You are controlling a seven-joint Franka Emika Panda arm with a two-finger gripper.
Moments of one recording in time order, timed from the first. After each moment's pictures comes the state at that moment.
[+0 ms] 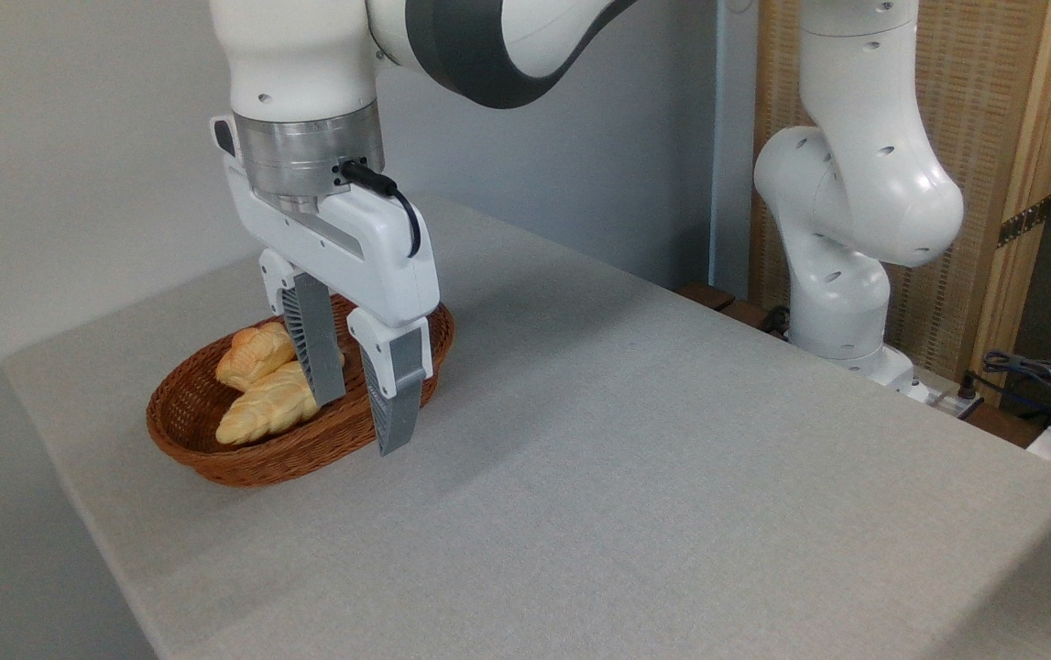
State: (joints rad) arm -0.20 0.09 0.18 -1.64 -0.08 1.82 0.72
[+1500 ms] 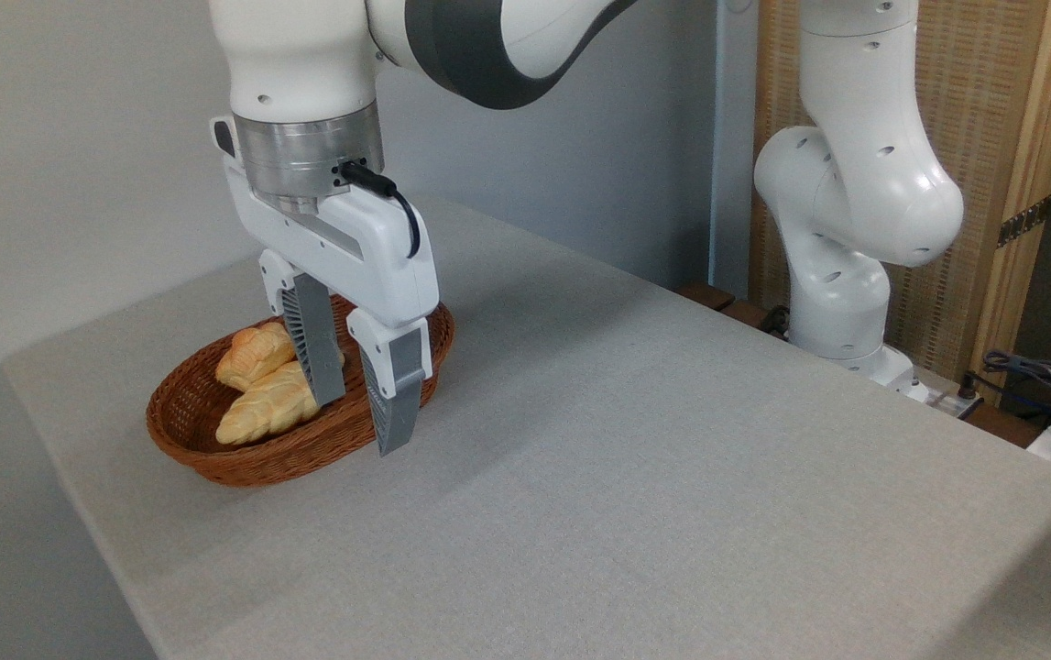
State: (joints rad) arm -0.20 0.10 0.18 -1.65 -0.09 1.82 0.72
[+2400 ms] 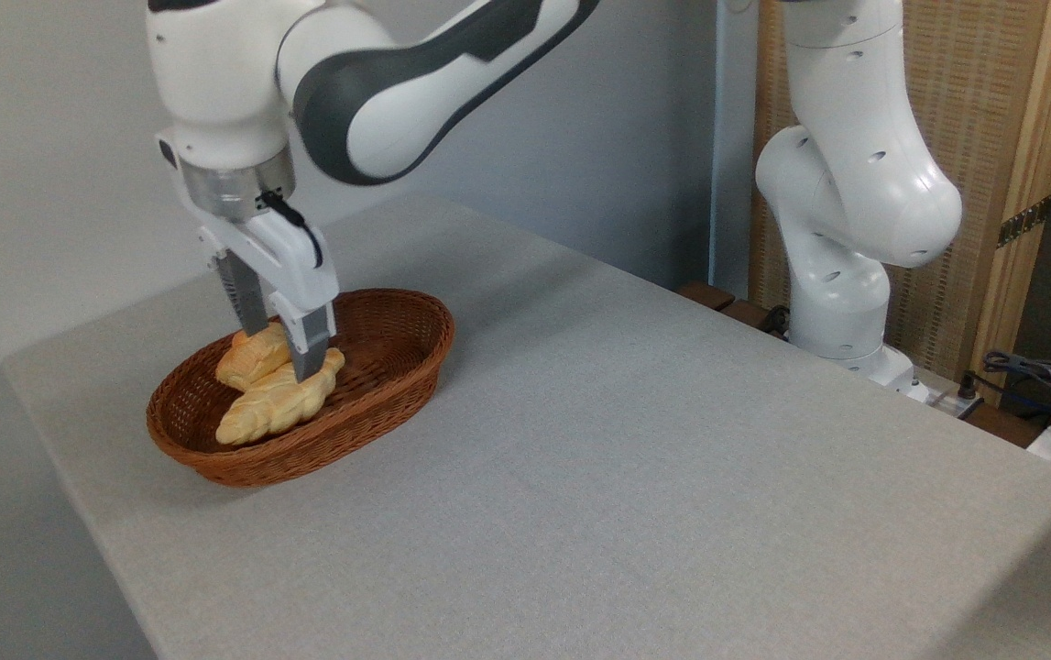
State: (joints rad) arm -0.23 0.21 -0.11 -1.68 -0.29 1.98 0.44
